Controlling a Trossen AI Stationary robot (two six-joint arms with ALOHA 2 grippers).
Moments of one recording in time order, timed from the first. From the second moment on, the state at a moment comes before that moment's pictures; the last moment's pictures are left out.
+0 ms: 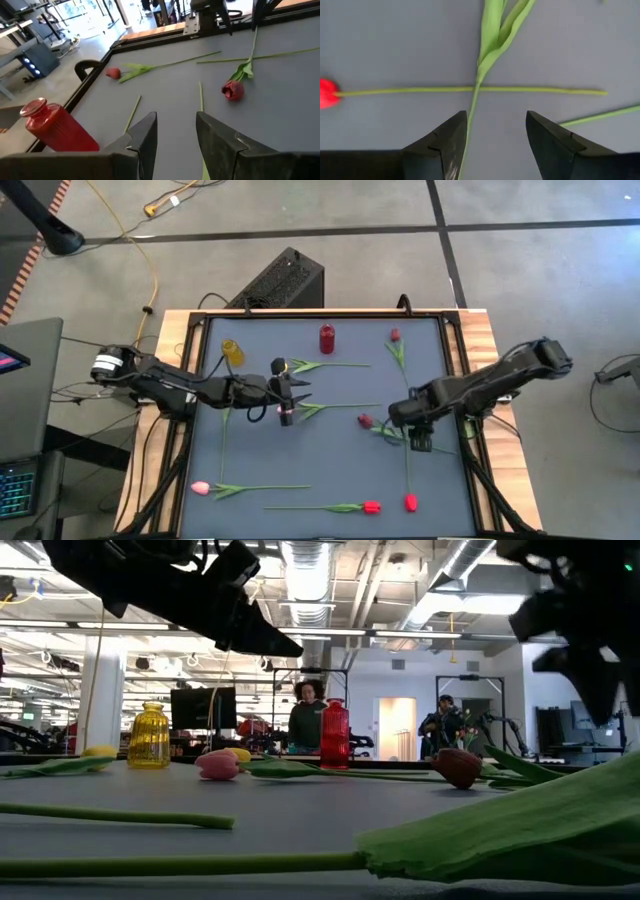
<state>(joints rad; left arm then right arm) -0.05 1.41 0.58 0.54 -0.32 0.18 0.29 1.30 0.83 -1.01 -0.08 0.40</state>
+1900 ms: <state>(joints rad) -0.04 1.41 0.57 0.48 -0.32 0.18 0.33 1.08 0.73 -0.52 0.30 0.42</state>
